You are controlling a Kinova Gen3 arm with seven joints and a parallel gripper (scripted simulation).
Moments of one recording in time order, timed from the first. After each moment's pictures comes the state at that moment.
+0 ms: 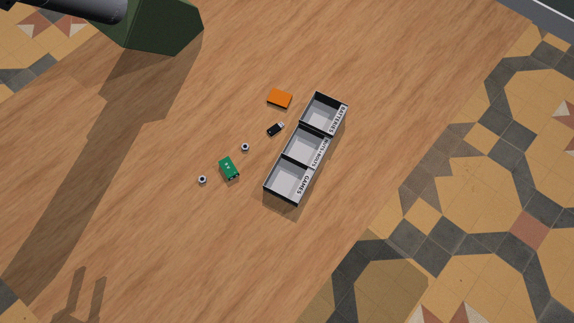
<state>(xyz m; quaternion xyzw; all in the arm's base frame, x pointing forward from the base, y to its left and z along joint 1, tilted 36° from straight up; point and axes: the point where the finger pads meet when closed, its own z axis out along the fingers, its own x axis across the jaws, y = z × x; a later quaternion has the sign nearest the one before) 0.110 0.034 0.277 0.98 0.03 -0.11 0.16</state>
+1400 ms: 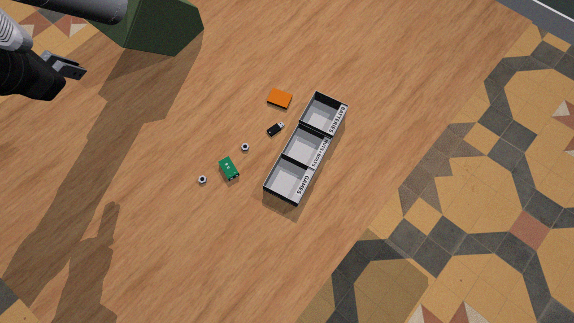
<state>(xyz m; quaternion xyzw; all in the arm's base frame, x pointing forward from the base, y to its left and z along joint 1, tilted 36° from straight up) 0.141 -0.060 0.144 0.98 0.04 -0.09 0.16</state>
